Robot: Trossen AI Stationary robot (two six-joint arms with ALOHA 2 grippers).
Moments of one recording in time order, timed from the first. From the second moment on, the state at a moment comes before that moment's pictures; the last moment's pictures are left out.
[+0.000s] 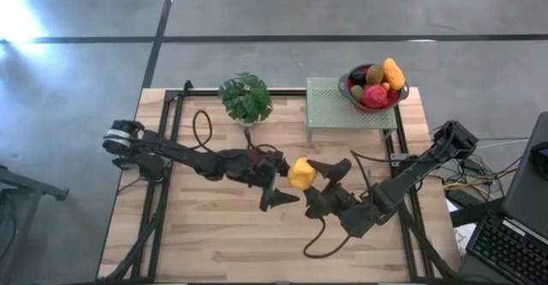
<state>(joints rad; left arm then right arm) -0.18 1.60 0.99 0.68 0.07 -0.45 0.62 1.56 1.20 0.00 1.33 -0.49</state>
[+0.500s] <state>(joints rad) -0.19 1.60 0.98 0.65 0.06 -0.55 0.48 1.32 1.22 -0.07 1.44 -0.58</state>
